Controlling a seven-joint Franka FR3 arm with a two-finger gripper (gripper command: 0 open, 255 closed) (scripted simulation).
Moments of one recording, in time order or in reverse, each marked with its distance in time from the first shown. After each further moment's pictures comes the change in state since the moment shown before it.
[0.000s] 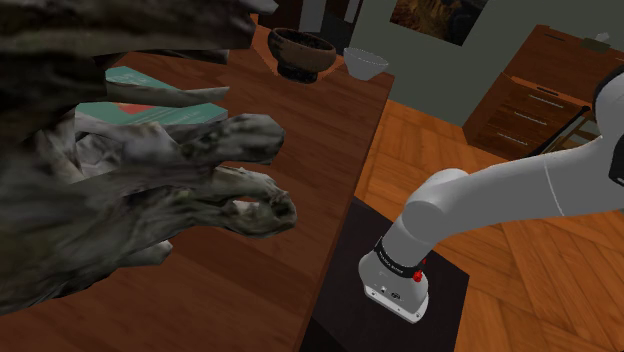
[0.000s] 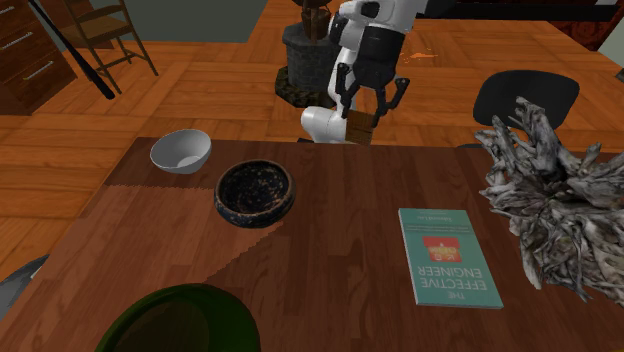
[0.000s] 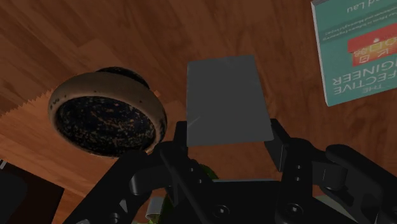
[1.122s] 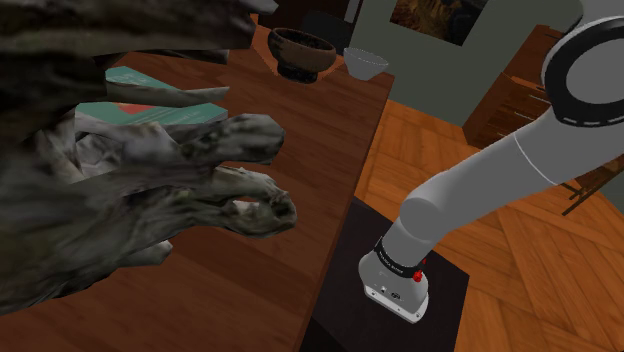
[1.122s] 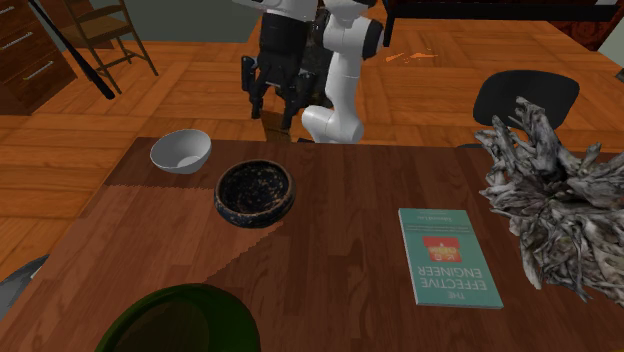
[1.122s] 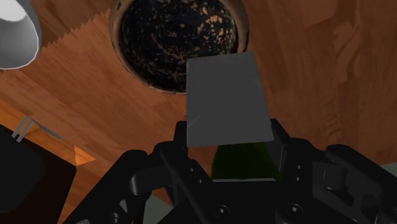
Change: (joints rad) arm -0.073 0.295 -0.192 0.273 -0.057 0.015 -0.249
